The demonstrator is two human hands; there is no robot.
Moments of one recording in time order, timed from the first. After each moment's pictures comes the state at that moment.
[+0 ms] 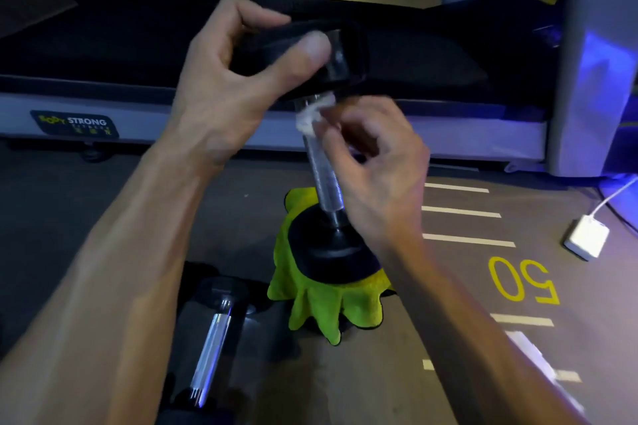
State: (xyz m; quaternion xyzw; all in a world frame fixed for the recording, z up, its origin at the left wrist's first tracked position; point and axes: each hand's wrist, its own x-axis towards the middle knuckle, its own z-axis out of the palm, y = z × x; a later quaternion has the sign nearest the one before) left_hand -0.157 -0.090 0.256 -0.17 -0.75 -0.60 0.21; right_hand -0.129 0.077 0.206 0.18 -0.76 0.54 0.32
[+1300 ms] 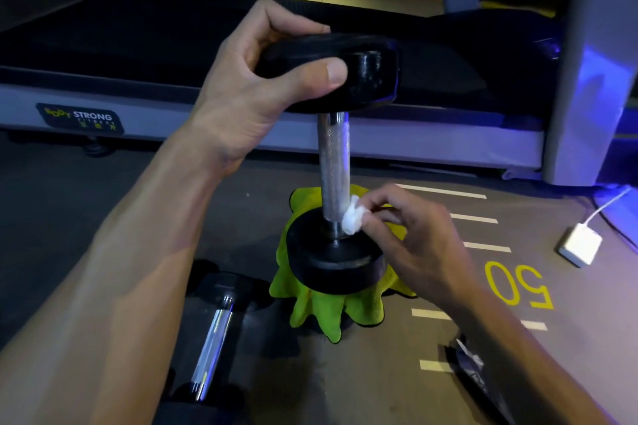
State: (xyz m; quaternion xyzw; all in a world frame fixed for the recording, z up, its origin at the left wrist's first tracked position) left_hand -0.153 -0.094 0.257 -0.22 -0.70 -0.66 0.16; right_hand -0.091 0.136 0.177 0.22 -0.87 0.43 0.08
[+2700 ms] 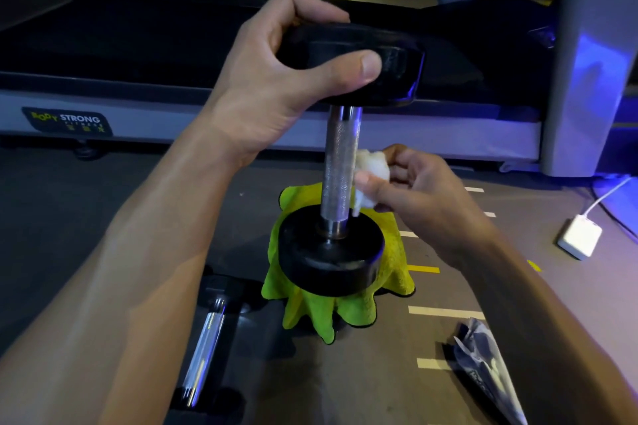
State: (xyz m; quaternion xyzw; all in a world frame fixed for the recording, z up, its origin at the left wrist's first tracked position) left_hand -0.162 -0.060 0.264 -0.23 -0.73 -0.63 0.15; right_hand -0.125 0.153 0.200 0.08 -0.80 0.60 -0.06
